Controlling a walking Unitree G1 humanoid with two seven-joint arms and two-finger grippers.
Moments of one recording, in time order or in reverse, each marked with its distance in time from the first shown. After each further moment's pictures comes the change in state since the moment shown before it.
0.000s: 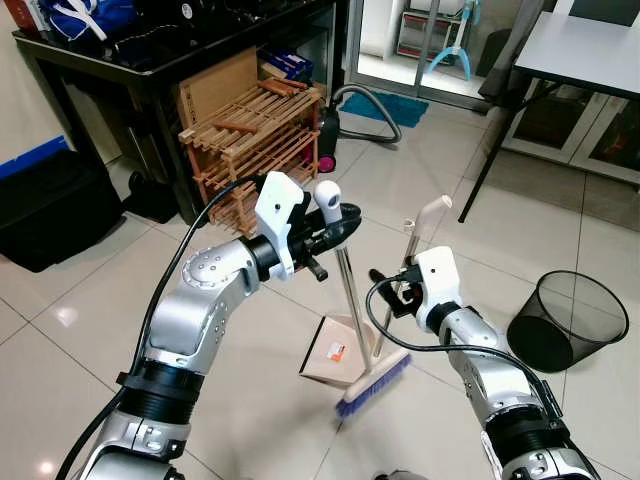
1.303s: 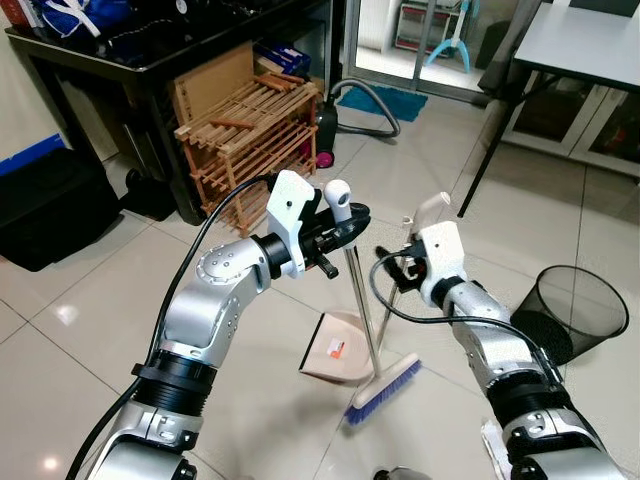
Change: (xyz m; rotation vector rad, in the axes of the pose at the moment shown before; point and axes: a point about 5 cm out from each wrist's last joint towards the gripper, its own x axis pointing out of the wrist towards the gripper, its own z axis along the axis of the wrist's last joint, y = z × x) left arm 0.012 -0.002 -0.004 -0.036 0.006 -0.011; right arm 0.019 -0.013 0.020 -0.054 -0.012 0.008
